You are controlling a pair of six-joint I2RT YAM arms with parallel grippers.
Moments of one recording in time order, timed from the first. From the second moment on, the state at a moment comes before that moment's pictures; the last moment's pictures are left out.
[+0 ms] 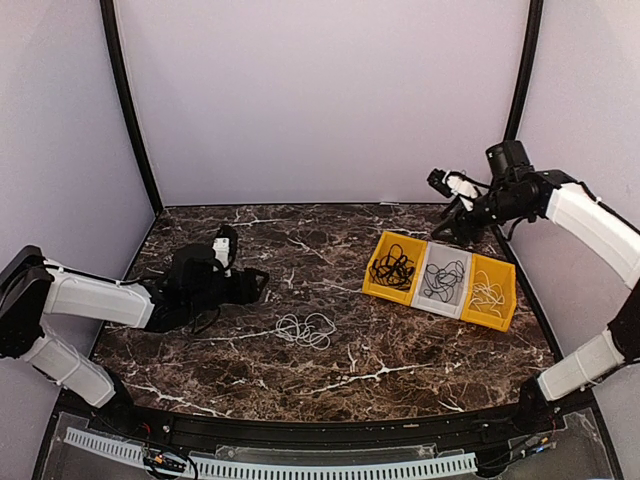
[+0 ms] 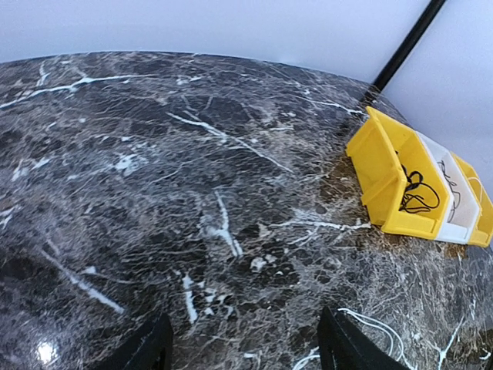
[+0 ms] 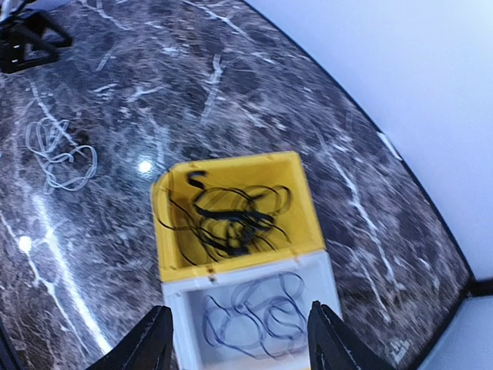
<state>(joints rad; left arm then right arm) -0.71 1.44 0.58 0.42 -0.11 -0.44 0.22 1.33 1.29 -0.78 -0.44 -0.65</state>
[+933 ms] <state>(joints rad) -0.67 1.20 0.38 0.28 -0.09 -0.56 0.96 2.03 1.50 -0.66 -0.23 -0.77</state>
